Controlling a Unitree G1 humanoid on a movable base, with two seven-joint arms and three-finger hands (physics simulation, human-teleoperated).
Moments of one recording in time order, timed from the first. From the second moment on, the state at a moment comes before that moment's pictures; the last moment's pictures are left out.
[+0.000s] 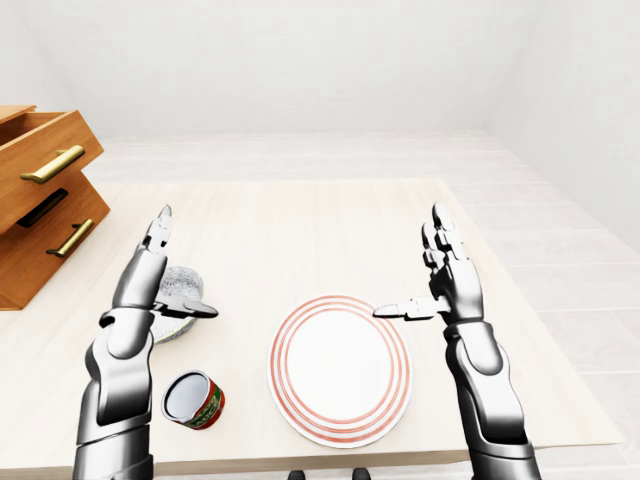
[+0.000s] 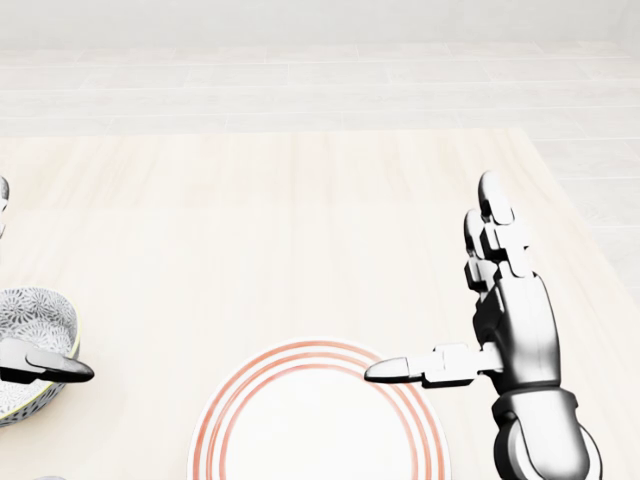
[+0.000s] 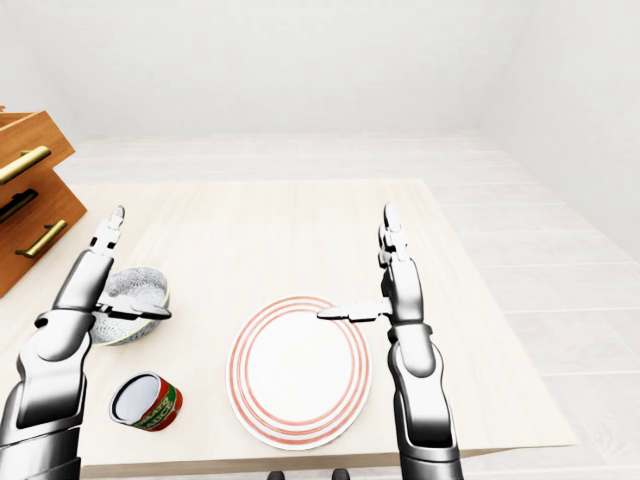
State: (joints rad) left arm -0.17 0.34 0.31 -0.06 0.49 0.09 -0.23; right arm -0.03 -0.03 -0.05 -0.31 -0.03 0.09 0.07
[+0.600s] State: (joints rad) left arm -0.12 0.34 0.33 -0.06 0.63 0.09 -0.26; right arm -0.01 -0.03 -0.04 -0.28 -0.02 0.09 0.06
